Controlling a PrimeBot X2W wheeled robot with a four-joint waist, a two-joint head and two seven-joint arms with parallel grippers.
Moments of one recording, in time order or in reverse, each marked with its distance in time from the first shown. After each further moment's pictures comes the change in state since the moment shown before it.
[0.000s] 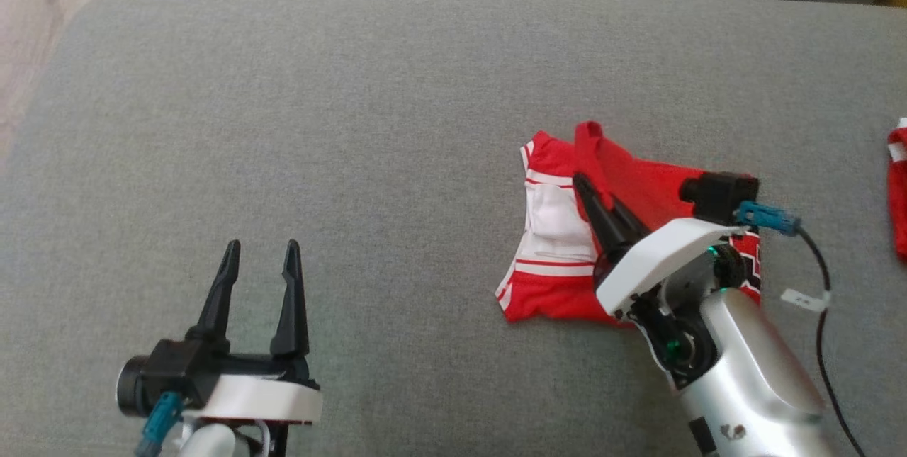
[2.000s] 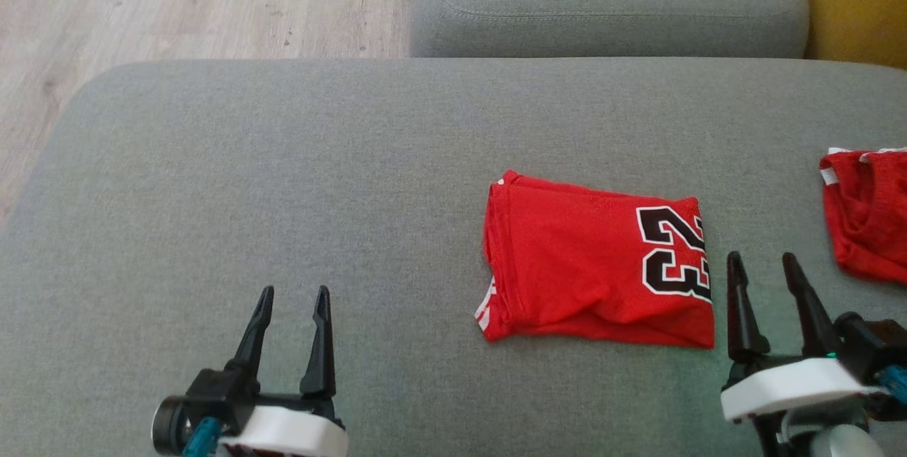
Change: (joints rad) left arm 0.039 -0.049 -0.046 0.095 0.004 0.002 0.000; right arm 0.403 0.009 -0.366 -0.254 -0.430 0.000 -0.287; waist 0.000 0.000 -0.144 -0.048
